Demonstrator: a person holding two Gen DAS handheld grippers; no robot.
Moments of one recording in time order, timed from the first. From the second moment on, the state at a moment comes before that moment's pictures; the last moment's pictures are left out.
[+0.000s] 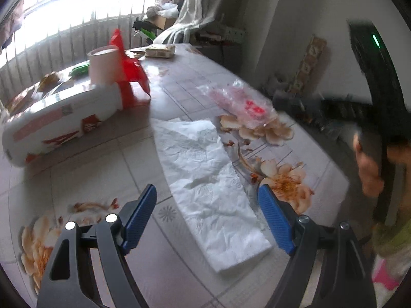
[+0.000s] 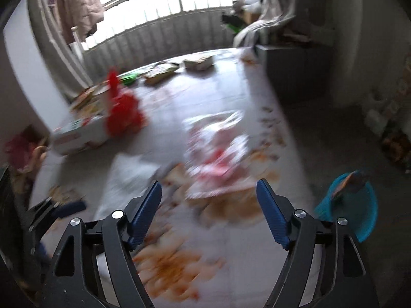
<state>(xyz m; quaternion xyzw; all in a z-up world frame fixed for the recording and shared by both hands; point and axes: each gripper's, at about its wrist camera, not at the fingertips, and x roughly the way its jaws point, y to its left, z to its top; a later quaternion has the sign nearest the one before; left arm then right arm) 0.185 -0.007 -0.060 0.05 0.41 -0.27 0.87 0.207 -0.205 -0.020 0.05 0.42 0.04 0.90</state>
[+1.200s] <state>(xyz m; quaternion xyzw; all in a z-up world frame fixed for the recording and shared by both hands) 0.203 -0.035 -0.049 0.16 0.38 -0.26 0.87 0.241 -0.214 -0.055 0.09 0.44 0.05 0.89</state>
